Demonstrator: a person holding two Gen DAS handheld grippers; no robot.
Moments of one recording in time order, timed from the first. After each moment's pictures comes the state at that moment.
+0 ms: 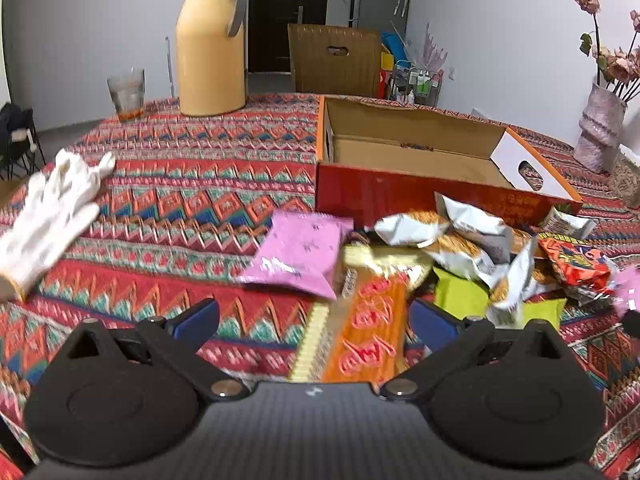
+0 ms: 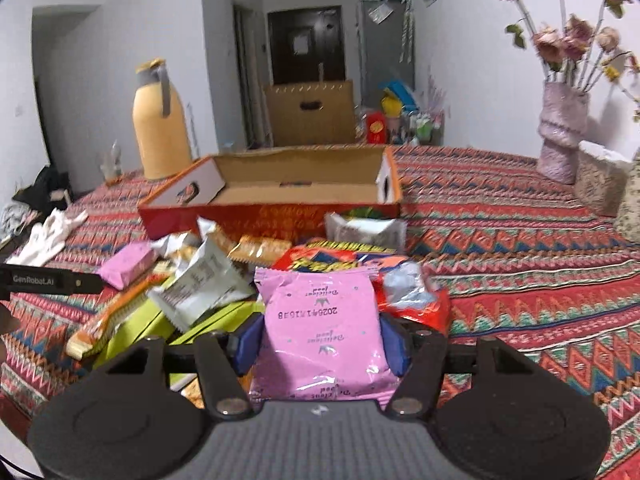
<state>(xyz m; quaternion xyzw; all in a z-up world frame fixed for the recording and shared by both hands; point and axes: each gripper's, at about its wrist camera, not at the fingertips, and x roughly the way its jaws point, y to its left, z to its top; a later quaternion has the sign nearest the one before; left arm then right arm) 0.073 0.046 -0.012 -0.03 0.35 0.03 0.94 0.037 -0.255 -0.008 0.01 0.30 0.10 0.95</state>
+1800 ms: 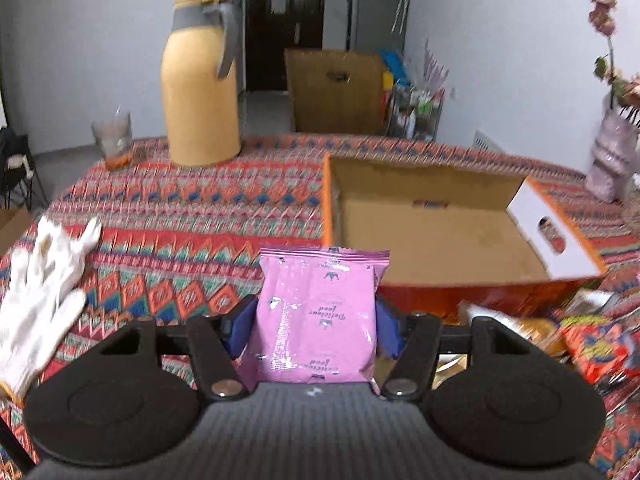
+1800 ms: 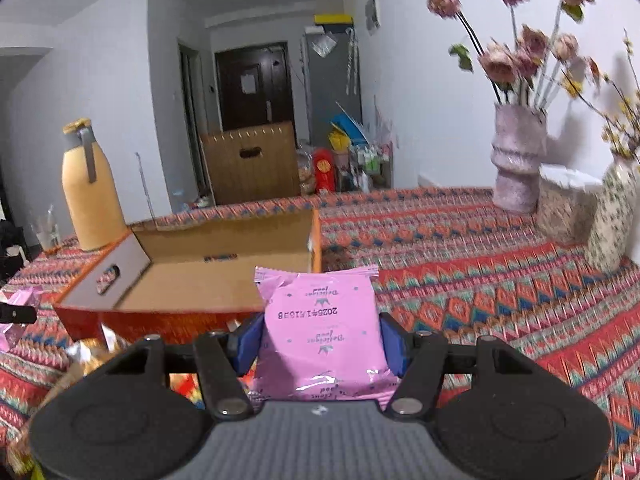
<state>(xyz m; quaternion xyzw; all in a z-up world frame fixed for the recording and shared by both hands) 0.151 0.051 0.027 -0.02 0.32 0.03 0.95 0.128 -0.292 0.011 0.03 0.24 0.03 0.97</state>
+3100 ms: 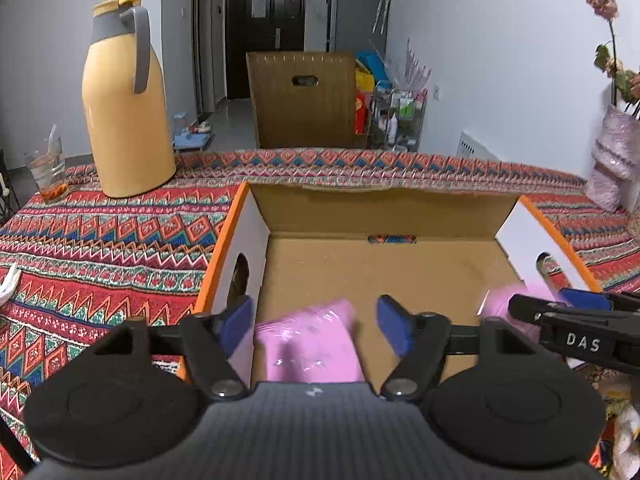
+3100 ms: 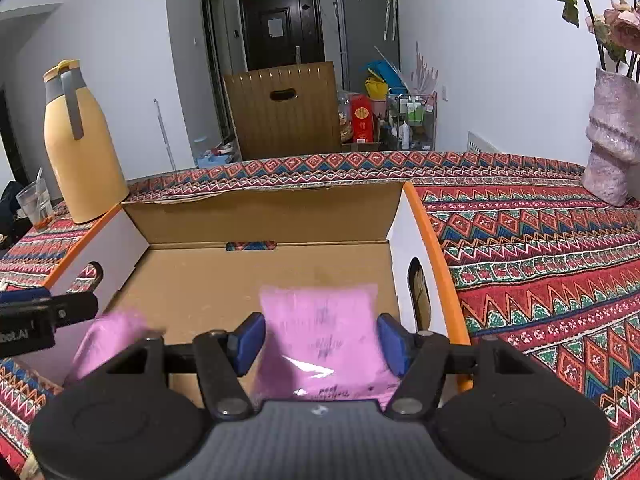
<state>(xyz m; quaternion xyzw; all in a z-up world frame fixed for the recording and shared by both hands) 0.251 -0.013 0.001 -0.02 0.31 0.01 0.95 0.279 -0.218 -0.028 0.02 0.33 0.07 0.94</state>
